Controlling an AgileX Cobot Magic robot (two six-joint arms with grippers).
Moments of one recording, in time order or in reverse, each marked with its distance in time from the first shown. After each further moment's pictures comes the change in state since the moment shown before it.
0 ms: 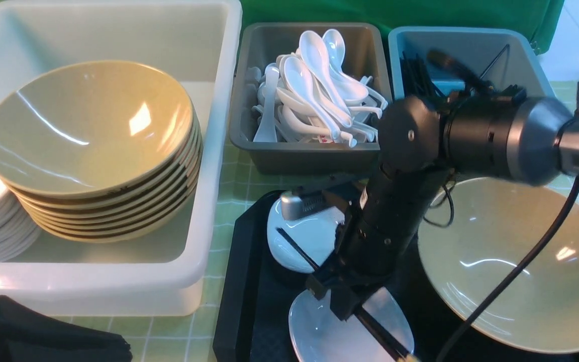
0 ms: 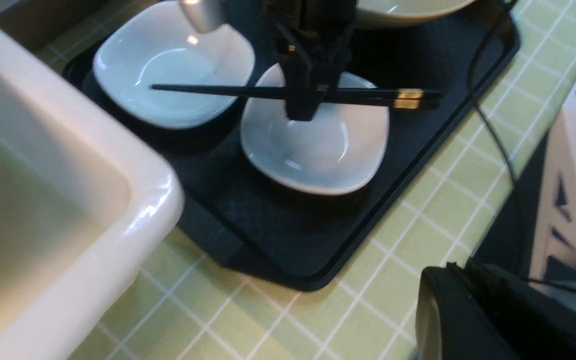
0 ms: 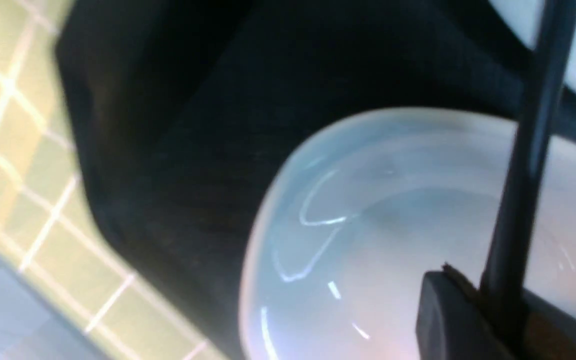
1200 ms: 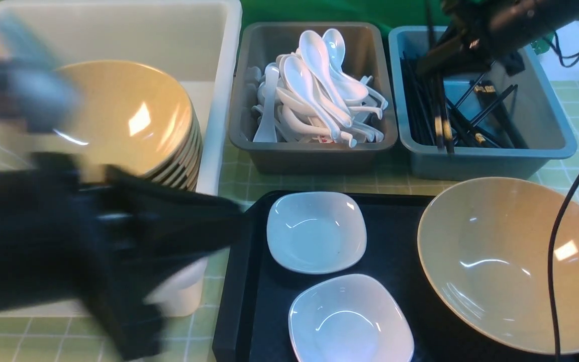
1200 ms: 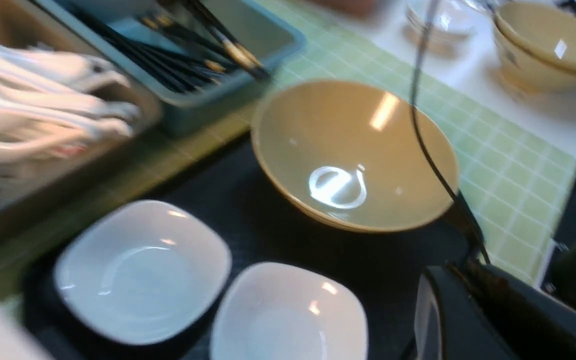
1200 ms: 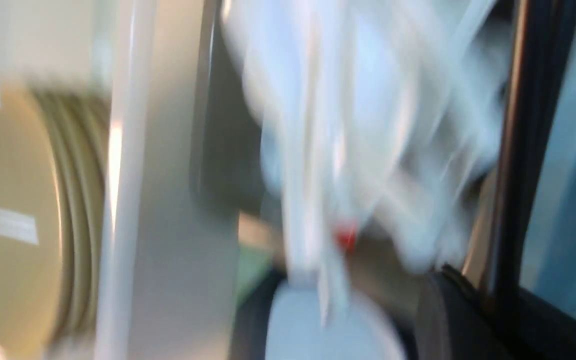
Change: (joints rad) right arm -0.645 0.217 -0.634 0.443 0.094 0.025; left arm 0.000 0.251 -0.006 -0.351 -0.392 0.269
